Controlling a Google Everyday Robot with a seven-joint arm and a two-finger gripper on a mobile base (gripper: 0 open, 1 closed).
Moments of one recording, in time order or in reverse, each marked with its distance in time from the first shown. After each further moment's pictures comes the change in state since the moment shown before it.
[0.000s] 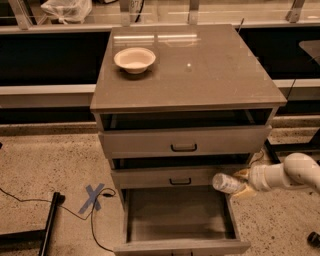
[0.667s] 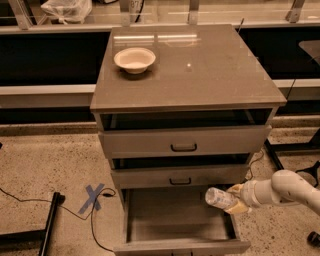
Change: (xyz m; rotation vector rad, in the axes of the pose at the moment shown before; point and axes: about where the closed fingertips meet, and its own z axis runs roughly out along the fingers) arm 0.004 0.060 0.033 -0.013 0.078 0.076
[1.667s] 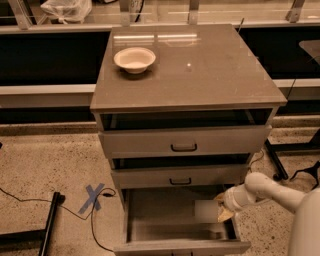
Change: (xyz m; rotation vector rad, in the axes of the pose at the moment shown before) arm 0.035 0.023 0.102 -0.178 0.073 -0.132
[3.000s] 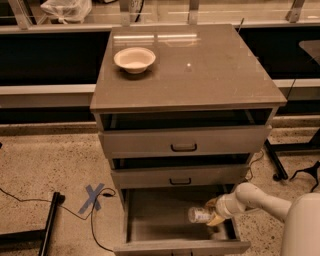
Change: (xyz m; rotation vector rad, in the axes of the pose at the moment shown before) arm 0.000 -0.001 0.061 0.053 -0.028 -0.081
